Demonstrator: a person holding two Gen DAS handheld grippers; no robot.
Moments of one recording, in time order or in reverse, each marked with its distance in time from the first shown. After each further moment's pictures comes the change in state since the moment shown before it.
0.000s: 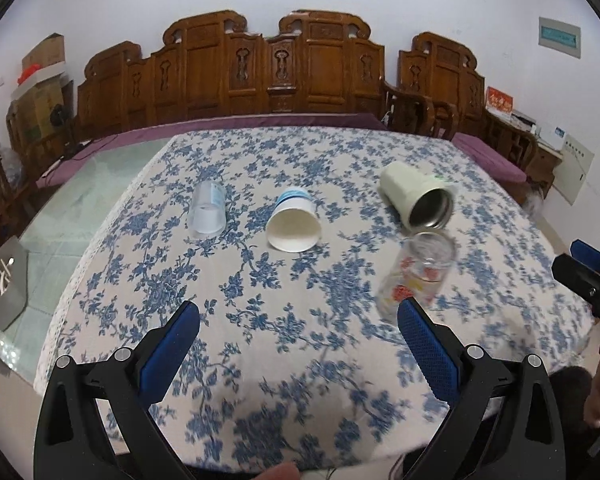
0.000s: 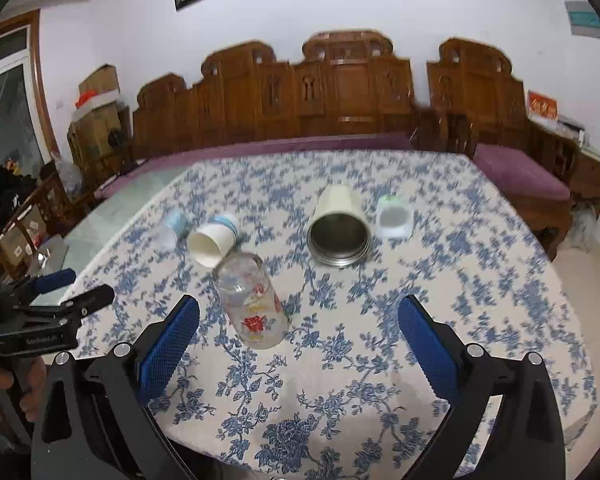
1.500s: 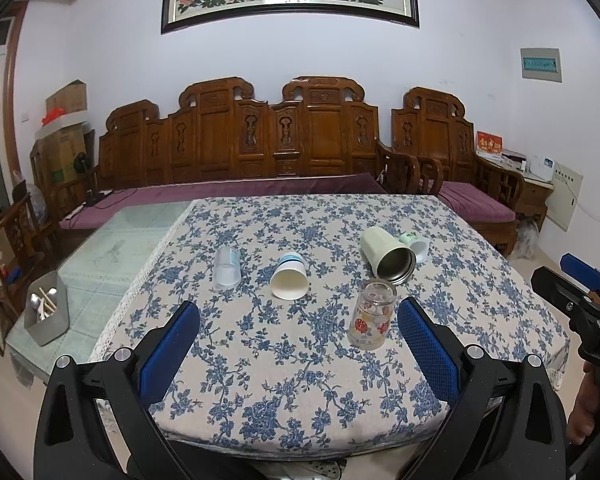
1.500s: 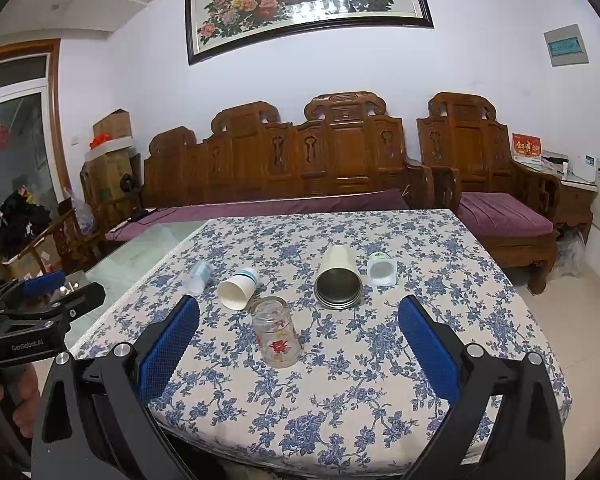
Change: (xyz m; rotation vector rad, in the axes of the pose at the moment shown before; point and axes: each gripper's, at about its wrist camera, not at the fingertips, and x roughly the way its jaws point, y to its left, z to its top) left arm -0.120 -0.032 0.000 0.022 -0.210 0.047; right arm -0.107 0.019 0.000 -0.003 -0.194 -0.001
